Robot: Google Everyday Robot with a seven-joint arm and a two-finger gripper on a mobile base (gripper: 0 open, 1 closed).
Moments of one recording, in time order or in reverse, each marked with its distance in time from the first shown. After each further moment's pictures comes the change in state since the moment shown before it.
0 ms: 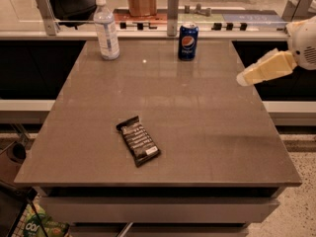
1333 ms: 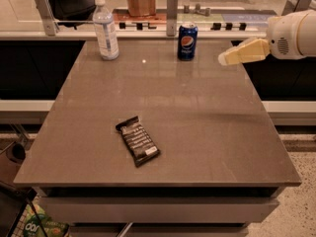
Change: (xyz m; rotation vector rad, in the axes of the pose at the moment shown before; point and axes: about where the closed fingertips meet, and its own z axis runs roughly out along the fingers) arm -0.032 -0.030 0.060 0.000 -0.193 0.115
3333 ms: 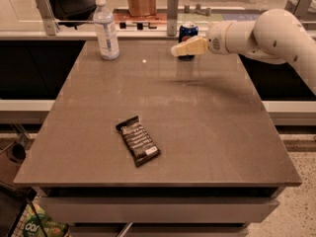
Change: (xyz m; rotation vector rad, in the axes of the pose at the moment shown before) arm -0.028 0.019 0.182 -0.168 -0.168 0.062
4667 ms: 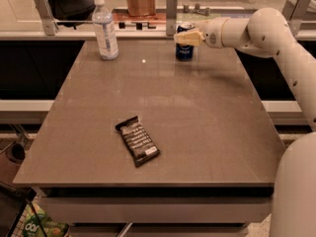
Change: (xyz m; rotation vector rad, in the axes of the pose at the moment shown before) arm -0.002 -0.038 0.046 -0.066 -0.066 0.002
